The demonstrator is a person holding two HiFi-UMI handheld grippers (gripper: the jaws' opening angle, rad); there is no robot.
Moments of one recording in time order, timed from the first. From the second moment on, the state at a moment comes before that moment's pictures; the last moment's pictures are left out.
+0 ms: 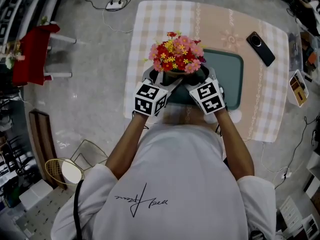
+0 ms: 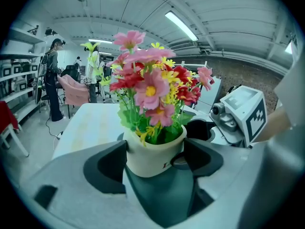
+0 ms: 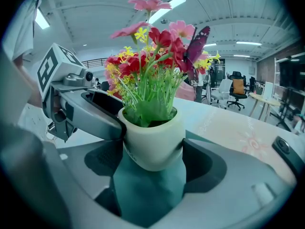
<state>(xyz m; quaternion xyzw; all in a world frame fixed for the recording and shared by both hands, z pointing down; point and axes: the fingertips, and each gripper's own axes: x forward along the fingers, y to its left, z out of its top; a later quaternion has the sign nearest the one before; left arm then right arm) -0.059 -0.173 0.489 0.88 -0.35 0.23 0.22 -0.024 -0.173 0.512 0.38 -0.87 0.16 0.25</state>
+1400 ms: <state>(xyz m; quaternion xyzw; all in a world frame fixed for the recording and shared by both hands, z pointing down) -0.031 -0.112 0.452 0.90 -0.29 0.24 0.21 0.007 -0.106 0.476 0.43 -0.86 0.19 0.22</state>
